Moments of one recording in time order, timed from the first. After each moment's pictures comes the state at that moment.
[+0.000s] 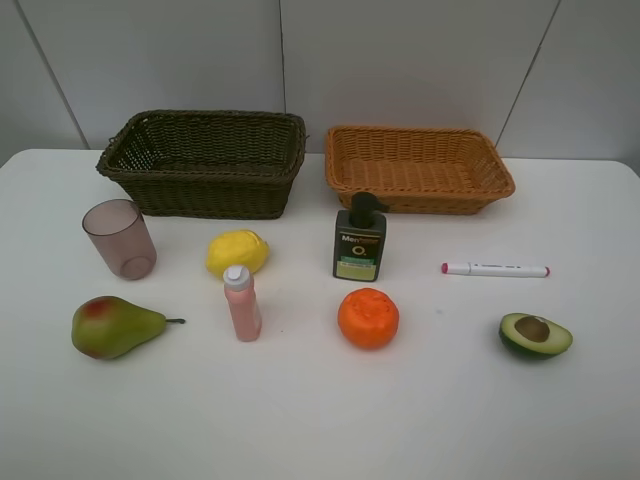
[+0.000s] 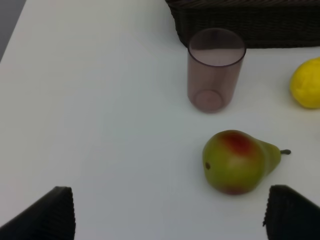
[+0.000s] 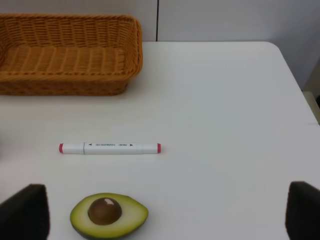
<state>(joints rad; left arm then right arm) -0.12 0.02 -0.42 0.06 1.07 -0.12 -0.12 0.00 -0.53 -0.01 1.03 -0.12</state>
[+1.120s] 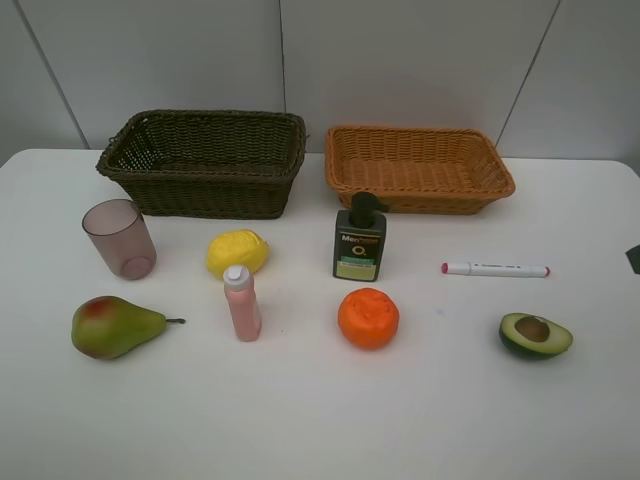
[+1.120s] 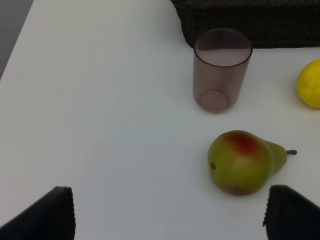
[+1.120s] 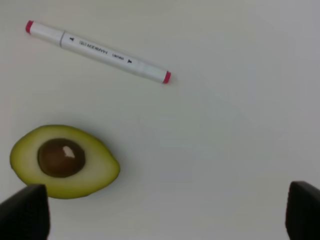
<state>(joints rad) -0.12 0.02 -0.42 0.07 1.07 -0.12 -0.11 0.89 -0.63 -0.01 0.79 -0.49</state>
